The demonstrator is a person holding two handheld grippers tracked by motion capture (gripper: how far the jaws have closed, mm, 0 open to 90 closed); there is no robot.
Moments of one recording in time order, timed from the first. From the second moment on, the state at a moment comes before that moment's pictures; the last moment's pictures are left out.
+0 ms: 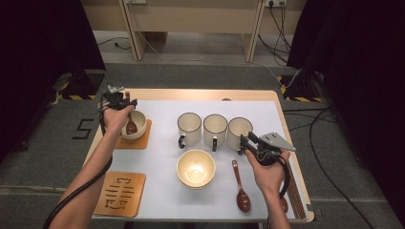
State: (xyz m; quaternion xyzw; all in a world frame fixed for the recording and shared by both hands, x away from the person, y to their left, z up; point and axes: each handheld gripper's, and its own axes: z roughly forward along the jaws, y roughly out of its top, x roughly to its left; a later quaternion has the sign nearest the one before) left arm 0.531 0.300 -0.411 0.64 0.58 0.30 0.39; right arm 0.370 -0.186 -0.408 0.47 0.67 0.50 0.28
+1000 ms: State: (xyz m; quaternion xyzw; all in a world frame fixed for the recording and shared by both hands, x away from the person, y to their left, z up) left arm 0.431 0.315 -0.412 0.65 0.56 0.29 0.43; right arm 0.372 -0.244 -0.400 0.54 0.69 0.41 0.25
